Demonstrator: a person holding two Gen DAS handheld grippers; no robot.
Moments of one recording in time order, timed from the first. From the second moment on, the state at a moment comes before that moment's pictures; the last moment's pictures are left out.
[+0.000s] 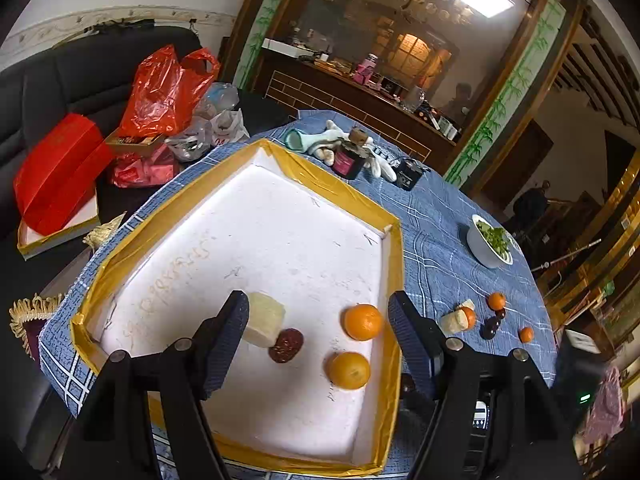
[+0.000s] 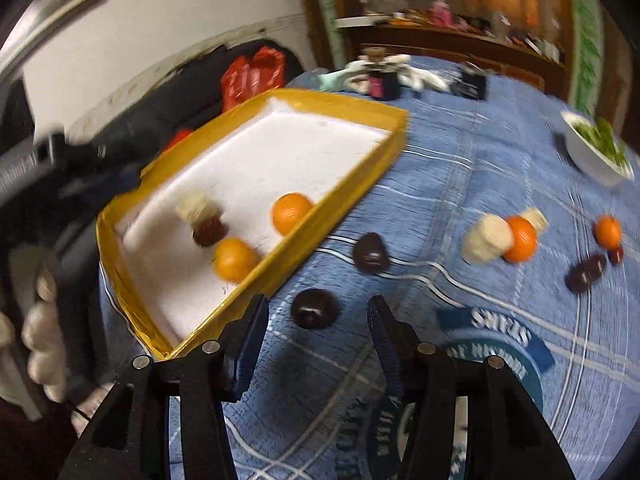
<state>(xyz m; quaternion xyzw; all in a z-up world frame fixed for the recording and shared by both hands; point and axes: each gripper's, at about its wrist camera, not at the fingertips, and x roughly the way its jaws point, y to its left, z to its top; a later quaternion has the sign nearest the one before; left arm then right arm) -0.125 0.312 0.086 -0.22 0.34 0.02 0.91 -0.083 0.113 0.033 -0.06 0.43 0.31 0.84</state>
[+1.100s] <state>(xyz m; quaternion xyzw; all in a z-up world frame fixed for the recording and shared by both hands) 0.000 0.093 0.028 0.09 0.45 -0.11 0.88 -0.043 -0.073 0.024 0.16 0.41 0.23 0.87</state>
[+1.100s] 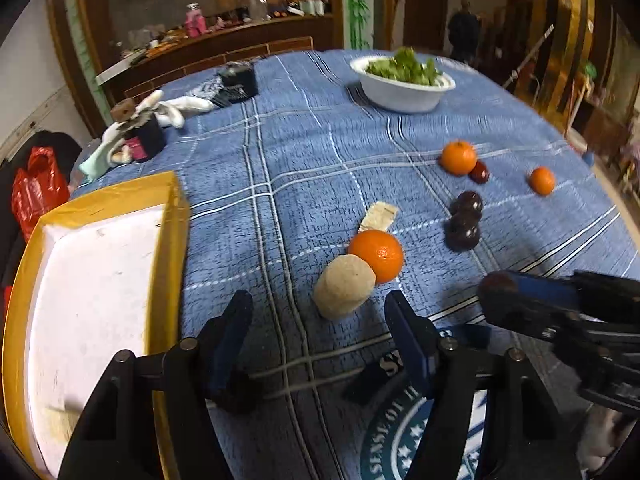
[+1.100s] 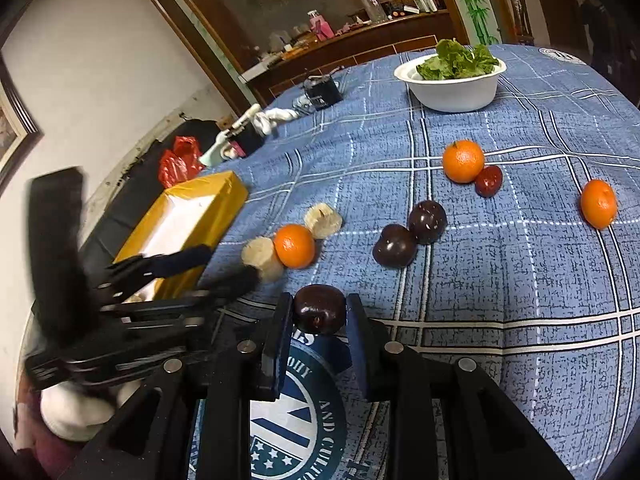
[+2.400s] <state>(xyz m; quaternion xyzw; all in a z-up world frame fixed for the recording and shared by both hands) -0.043 0.287 0.065 -0.12 0.41 0.03 0.90 -0.034 -0.017 0.041 0.13 0.43 0.27 0.85</state>
